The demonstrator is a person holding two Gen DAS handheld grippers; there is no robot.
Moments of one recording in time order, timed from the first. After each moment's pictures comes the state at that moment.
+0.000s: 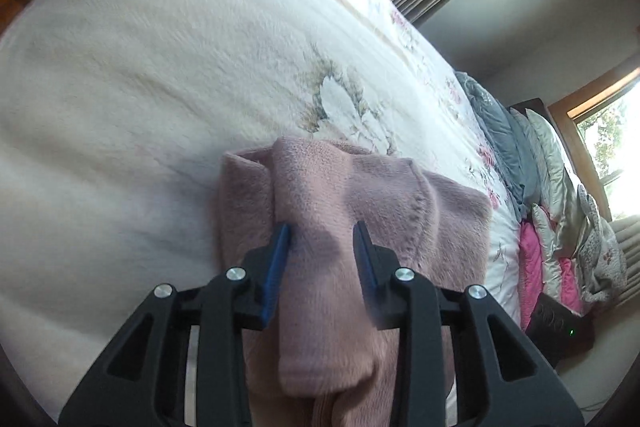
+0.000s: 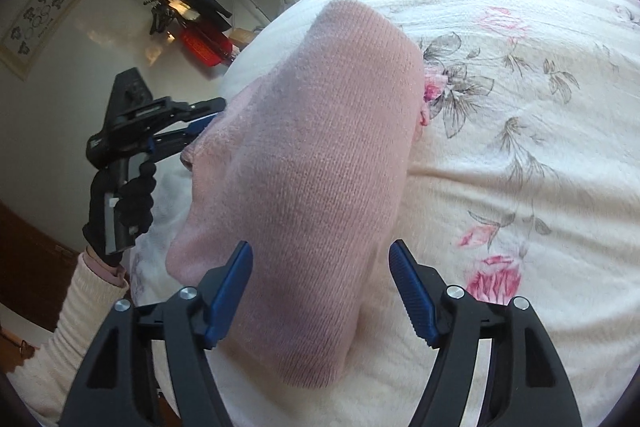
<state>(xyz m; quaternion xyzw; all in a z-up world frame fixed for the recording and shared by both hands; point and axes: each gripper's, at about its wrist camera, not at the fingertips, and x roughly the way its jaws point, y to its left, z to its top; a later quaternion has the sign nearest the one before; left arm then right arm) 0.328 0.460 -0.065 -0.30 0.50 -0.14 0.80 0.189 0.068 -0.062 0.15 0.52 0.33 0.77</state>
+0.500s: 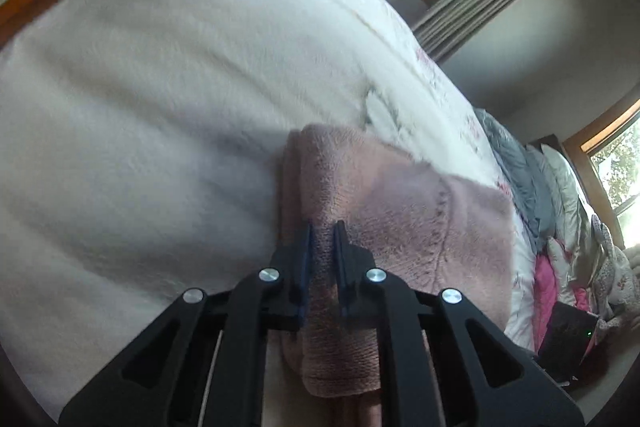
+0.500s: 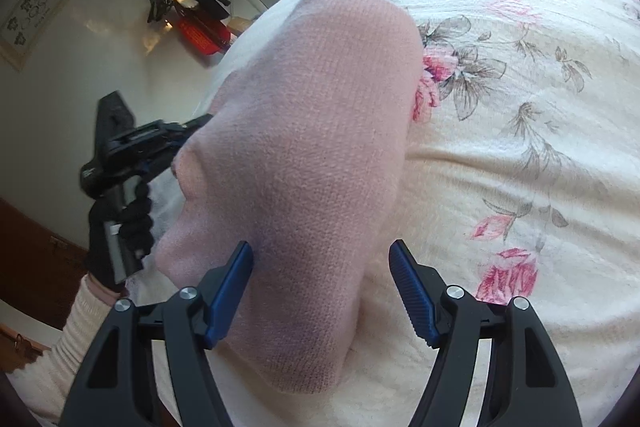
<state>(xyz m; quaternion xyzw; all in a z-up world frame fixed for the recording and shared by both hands) 0.272 0.480 -0.083 -0.30 0.44 -0.09 0.84 0.185 0.091 -0.068 0.12 0.54 0.34 0.76</state>
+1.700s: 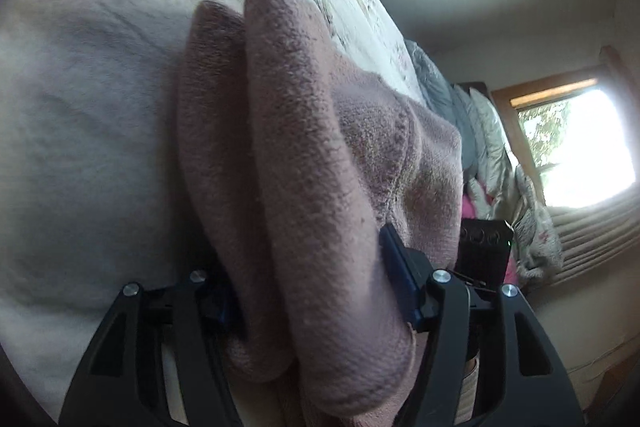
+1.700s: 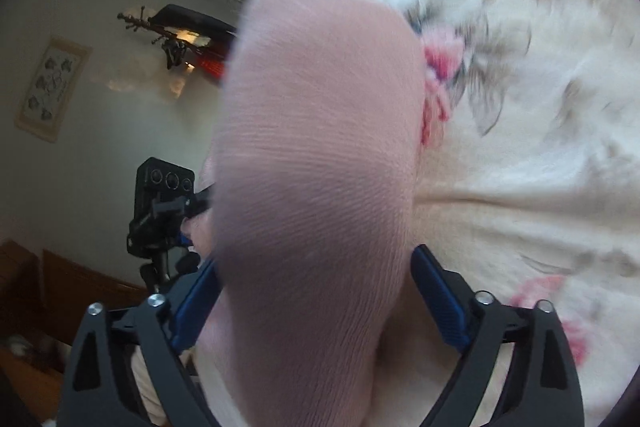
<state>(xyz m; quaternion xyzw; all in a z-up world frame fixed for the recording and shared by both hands) 0.297 0.443 -0.133 -0.36 0.51 -0.27 0.74 0.241 0.076 -0.125 0.29 0.54 0.38 0.69</state>
